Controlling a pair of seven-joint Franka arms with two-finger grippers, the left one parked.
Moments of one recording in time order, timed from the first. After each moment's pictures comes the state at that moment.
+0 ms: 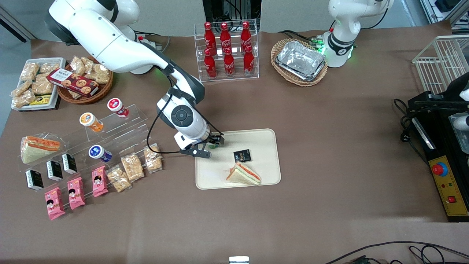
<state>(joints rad) 0.13 0.62 0.54 -1.84 -0.24 2.36 1.00</state>
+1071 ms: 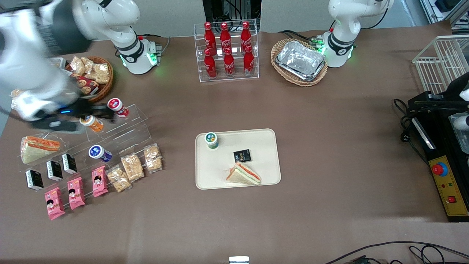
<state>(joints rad) 0.01 -0.05 0.09 -1.79 -0.01 1.70 0.21</state>
